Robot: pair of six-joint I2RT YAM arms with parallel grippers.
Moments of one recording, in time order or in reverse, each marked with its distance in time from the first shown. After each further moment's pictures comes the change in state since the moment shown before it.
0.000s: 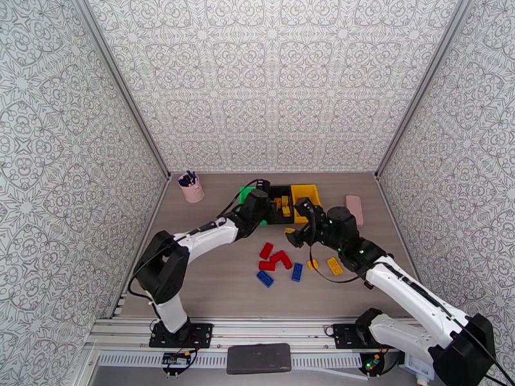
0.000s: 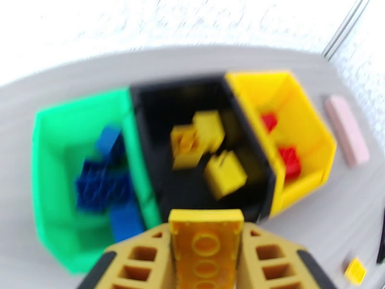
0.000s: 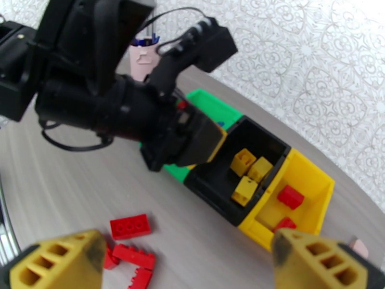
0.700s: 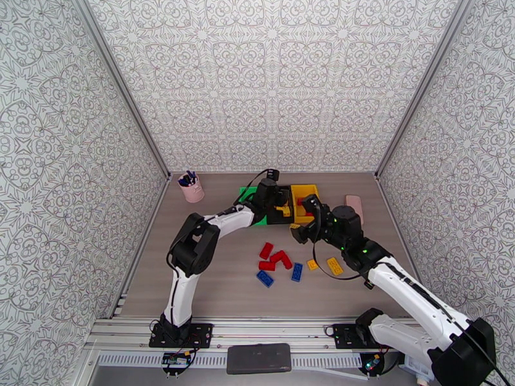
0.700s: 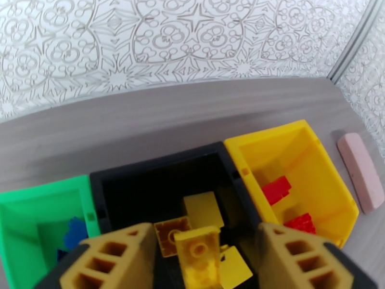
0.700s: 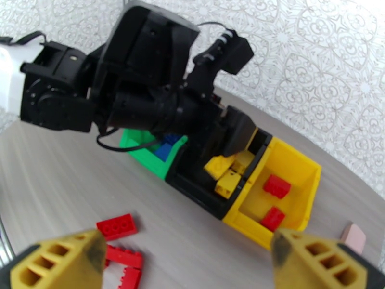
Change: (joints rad) left arm 0.041 0.276 0.261 0.090 0.024 0.069; right arm -0.047 -0.011 -0.005 0.002 0.034 0.042
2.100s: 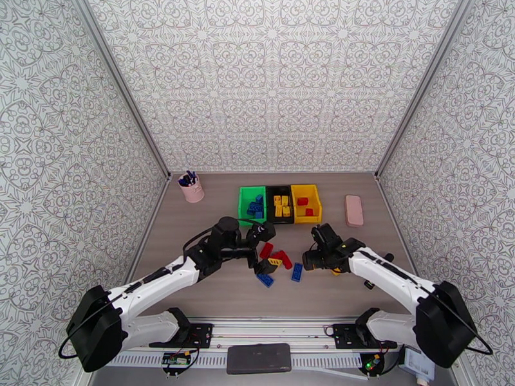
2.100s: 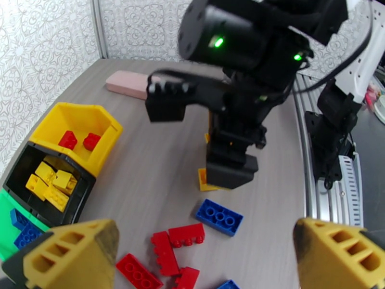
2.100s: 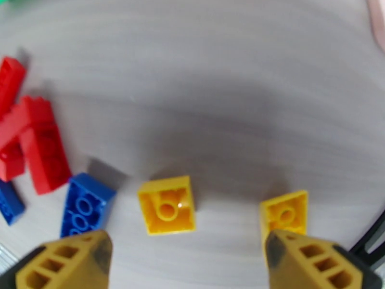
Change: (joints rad) left arm -0.119 -0.916 -0.808 -0.081 0.733 0.526; right arm 0.055 0.303 -0.043 -0.563 0.211 0.491
